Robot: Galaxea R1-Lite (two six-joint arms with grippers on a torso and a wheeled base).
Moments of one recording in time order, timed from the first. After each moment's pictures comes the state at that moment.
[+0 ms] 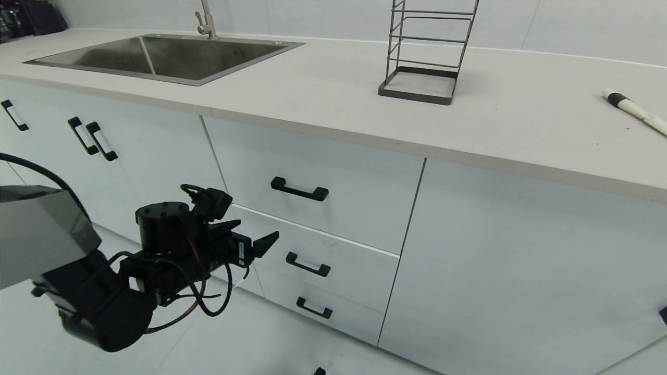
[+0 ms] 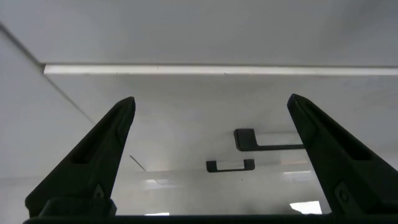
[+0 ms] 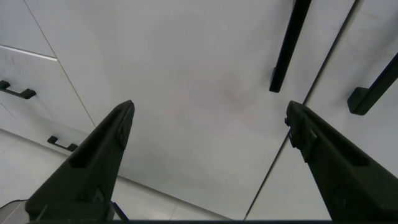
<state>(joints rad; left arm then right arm) -0.28 1.99 -0.49 -1.21 -0.20 0.01 0.00 0.00 0.00 0.00 0.00 -0.01</state>
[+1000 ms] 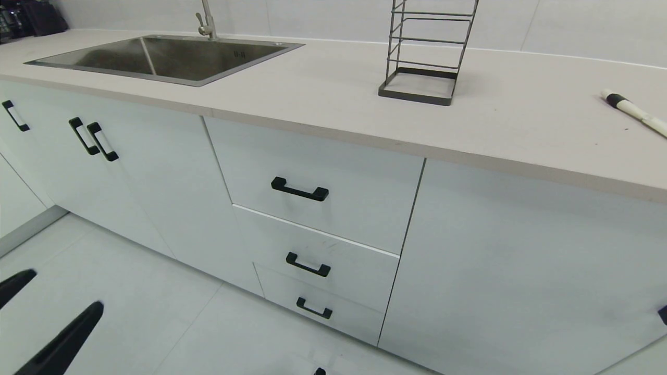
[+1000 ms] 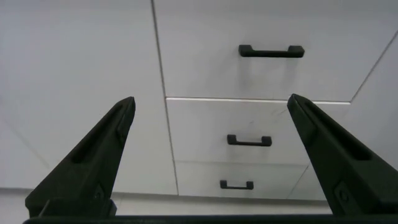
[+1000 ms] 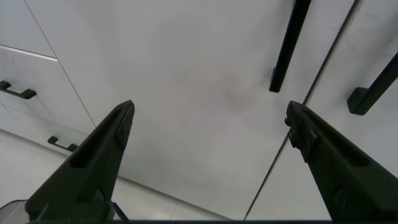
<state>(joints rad) -0.11 0.58 -0.03 -0.64 -0.20 0.04 0.00 0.00 0.00 0.00 0.00 -0.01</state>
